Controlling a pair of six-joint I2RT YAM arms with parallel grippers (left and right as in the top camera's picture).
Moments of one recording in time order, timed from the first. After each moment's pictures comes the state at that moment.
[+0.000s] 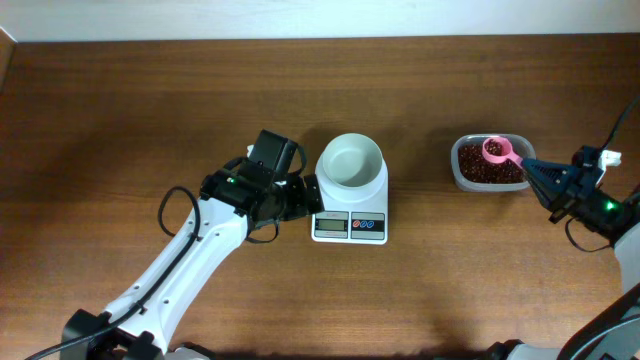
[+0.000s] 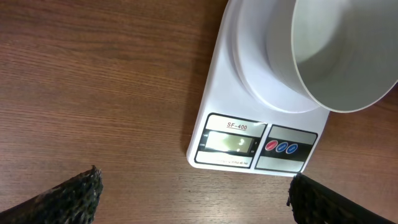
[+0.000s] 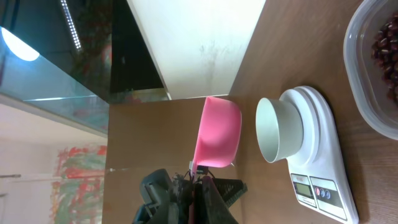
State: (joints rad) left arm -0.43 1.48 1.09 -0.80 0.09 -0.65; right arm -0.69 1.53 0.88 -0.44 -1.53 0.53
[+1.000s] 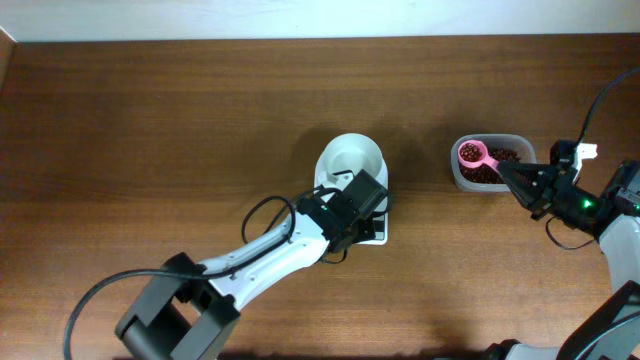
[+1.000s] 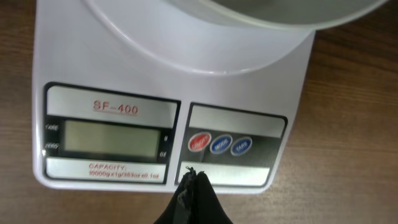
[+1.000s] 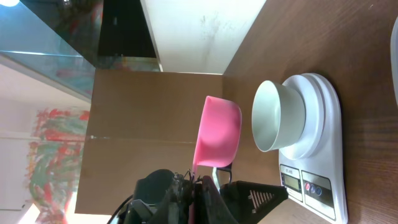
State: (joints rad) left arm -0.80 1.72 1.07 -0.53 -0.08 -0.92; right arm -0.58 1.53 0.88 -0.52 -1.53 0.31
